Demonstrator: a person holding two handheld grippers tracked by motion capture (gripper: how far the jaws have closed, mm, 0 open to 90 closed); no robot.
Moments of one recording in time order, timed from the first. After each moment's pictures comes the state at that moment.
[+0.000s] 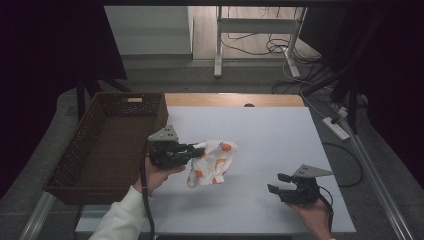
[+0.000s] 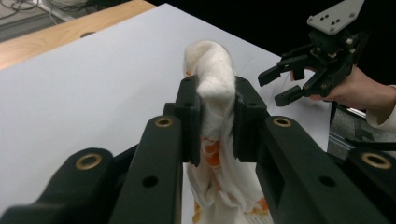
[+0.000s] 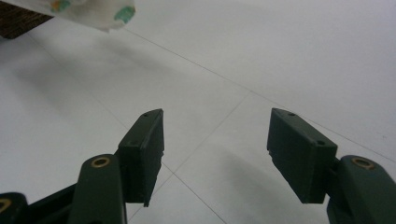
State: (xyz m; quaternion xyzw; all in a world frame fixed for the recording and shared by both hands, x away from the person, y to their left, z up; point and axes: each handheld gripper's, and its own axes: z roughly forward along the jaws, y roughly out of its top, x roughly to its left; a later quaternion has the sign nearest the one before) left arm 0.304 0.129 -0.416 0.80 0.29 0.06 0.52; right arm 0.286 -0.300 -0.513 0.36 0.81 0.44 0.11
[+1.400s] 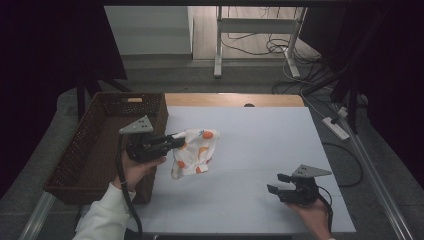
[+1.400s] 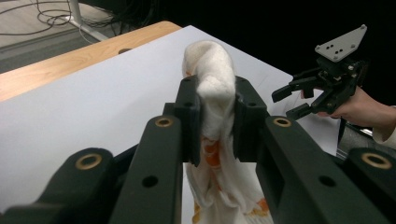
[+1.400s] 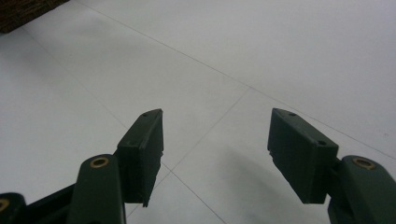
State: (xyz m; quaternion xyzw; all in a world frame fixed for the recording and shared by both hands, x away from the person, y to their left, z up) left arm 0.300 0.177 -0.398 0.78 0.32 0.09 0.54; right arm 0.287 -0.298 -0.516 0.36 0.81 0.44 0.12
